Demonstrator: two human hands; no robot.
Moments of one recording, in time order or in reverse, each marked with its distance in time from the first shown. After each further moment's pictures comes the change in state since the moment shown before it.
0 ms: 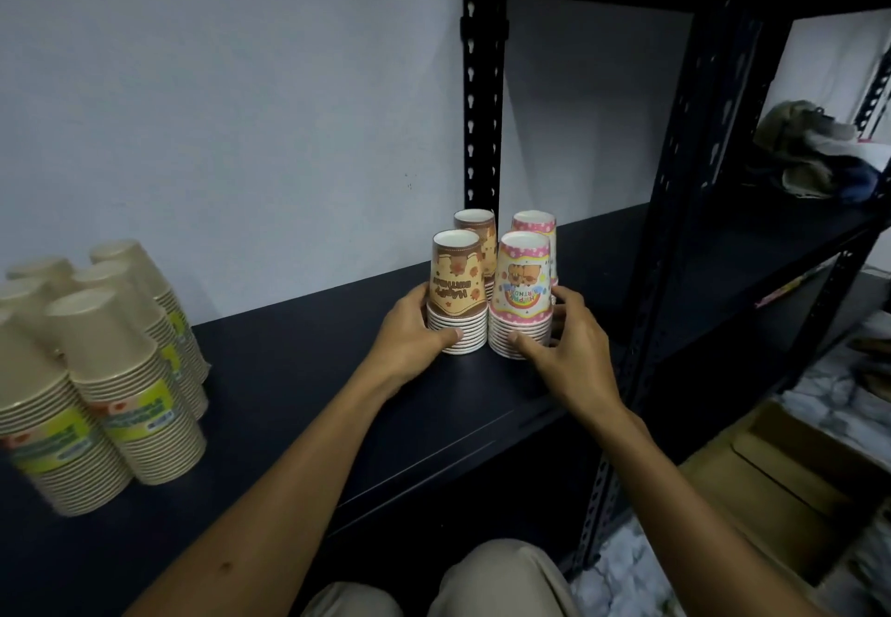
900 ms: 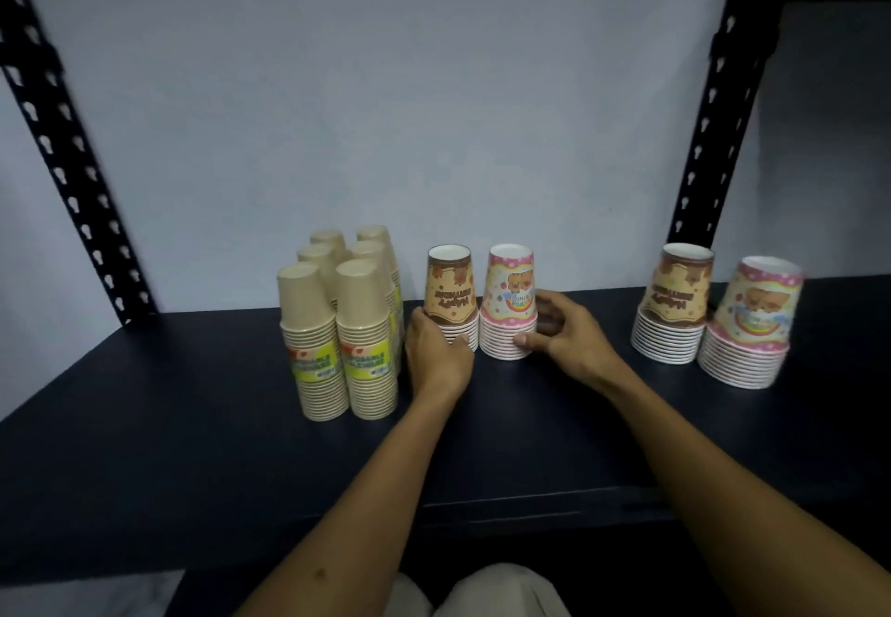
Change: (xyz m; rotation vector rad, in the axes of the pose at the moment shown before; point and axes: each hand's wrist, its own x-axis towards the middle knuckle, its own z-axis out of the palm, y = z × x) left_hand -0.059 -0.034 -0.099 0.288 0.857 -0.376; right_hand 0.050 -0.080 0.150 0.423 -0.711 -0.118
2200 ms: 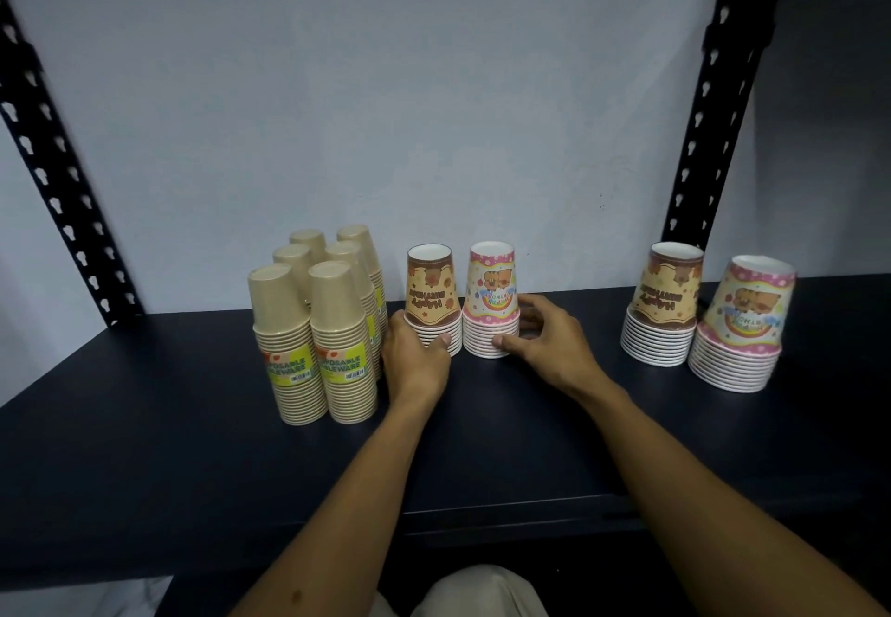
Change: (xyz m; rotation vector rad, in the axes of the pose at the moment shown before) left_hand 0.008 -0.012 0.010 -0.059 0.073 0.006; right_hand 0.001 0.002 0.009 -0.071 0.053 -0.052
